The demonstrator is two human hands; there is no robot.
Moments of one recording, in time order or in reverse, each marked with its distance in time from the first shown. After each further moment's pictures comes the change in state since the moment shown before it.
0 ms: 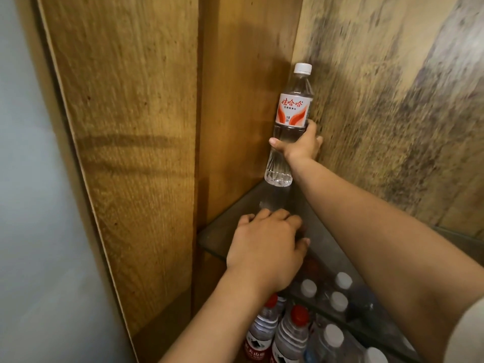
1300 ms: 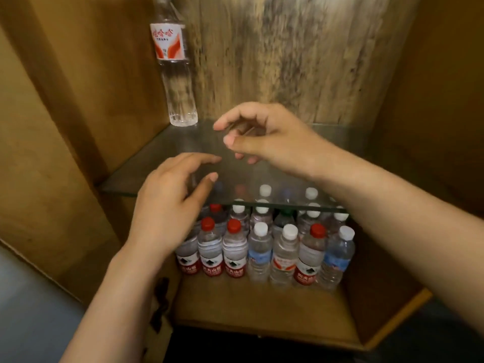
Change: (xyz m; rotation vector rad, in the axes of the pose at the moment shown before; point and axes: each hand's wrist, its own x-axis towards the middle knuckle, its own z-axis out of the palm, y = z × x) left_hand -0.058 0.014 0.001 -0.319 0.279 0.256; right_hand -0.179 -0.009 -0.199 -0.105 -0.583 -0.256
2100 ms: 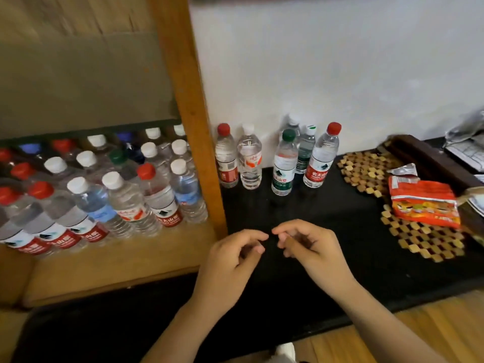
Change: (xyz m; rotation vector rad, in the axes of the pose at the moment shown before) left_hand -0.147 0.229 0.277 -0.593 -0.727 -0.194; right_hand -0.385 0.212 -0.096 0.083 0.473 0.504
